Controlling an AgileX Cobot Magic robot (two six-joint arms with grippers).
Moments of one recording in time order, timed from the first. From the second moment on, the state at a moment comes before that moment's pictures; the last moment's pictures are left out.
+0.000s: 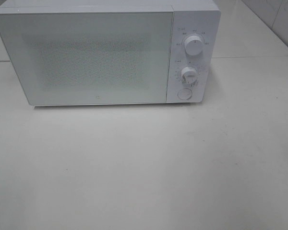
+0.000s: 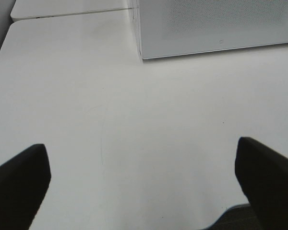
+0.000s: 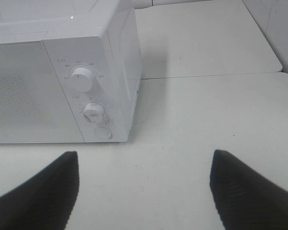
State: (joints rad) left arm -0.02 0.00 -0.52 -0.09 1.08 0.12; right arm 0.09 0.45 -0.51 0.09 0.43 0.04
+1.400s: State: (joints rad) left arm -0.02 0.00 -0.52 -0.09 1.08 0.12; right arm 0.24 1.43 -0.23 0.11 -0.98 0.01
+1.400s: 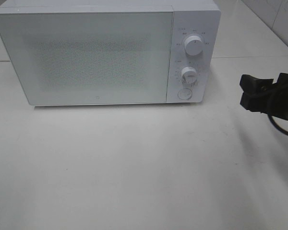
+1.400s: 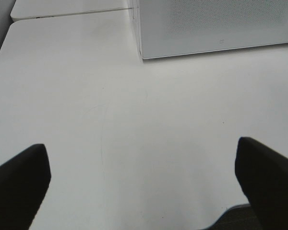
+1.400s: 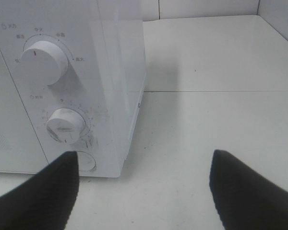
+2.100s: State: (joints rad) left arm -0.02 0.00 -0.52 -0.09 1.08 0.12; right arm 0.67 1.74 -0.34 0.63 -1.17 -0.14
